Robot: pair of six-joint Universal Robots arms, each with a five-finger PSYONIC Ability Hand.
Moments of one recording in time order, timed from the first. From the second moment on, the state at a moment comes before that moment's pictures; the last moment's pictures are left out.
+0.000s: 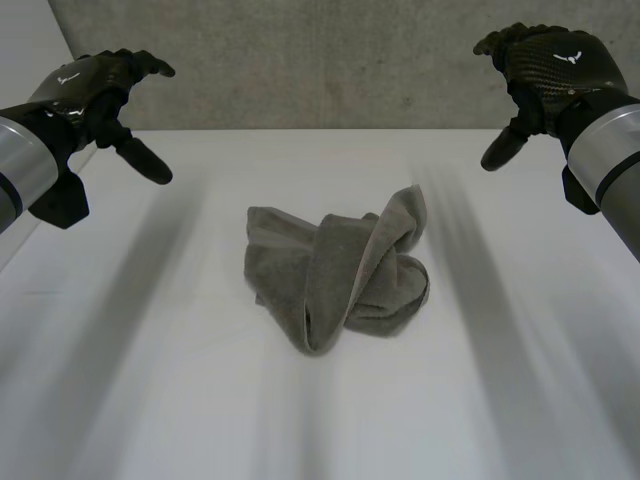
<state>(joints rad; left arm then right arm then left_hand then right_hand) 4.54 -1.70 -1.36 3.03 -1.28 3.02 1.90 -1.39 1.30 0.04 1.48 2.98 0.24 0.24 0.23 0.24 0.05 0.23 0.24 0.23 0.25 0.06</state>
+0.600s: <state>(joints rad) 4.54 -1.71 -1.37 3.05 -1.24 3.05 1.89 -1.38 1.30 0.07 1.37 2.91 0.24 0.24 0.23 0.24 0.05 0.23 0.24 0.23 0.25 0.06</state>
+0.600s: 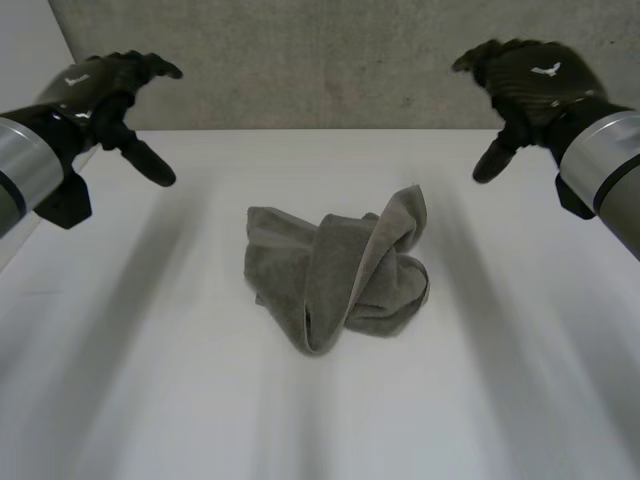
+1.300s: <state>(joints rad) 4.33 -2.21 -1.38 3.10 -1.02 3.76 2.02 -0.93 1.27 -0.07 1.27 2.51 0.25 0.24 0.23 0.24 0.06 0.45 0.47 0.23 0.25 0.30</state>
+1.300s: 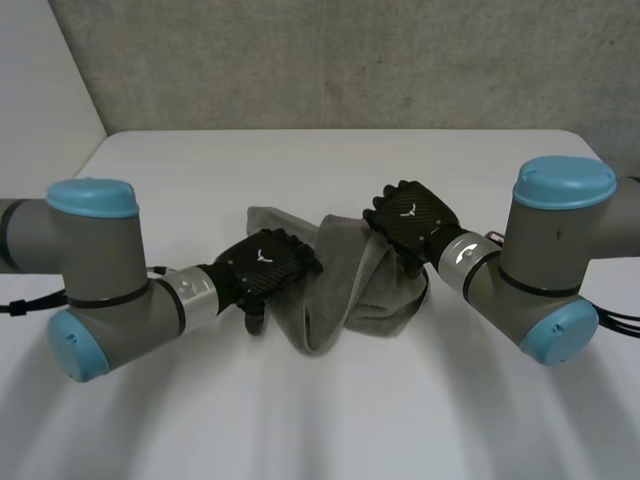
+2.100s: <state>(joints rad) 4.31 -2.27 -1.32 3.25 -1.07 3.75 1.92 -1.00 1.40 -0.06 1.25 2.58 0.36 0.35 0.23 0.24 0.15 1.30 1.28 0.23 0.25 1.15</state>
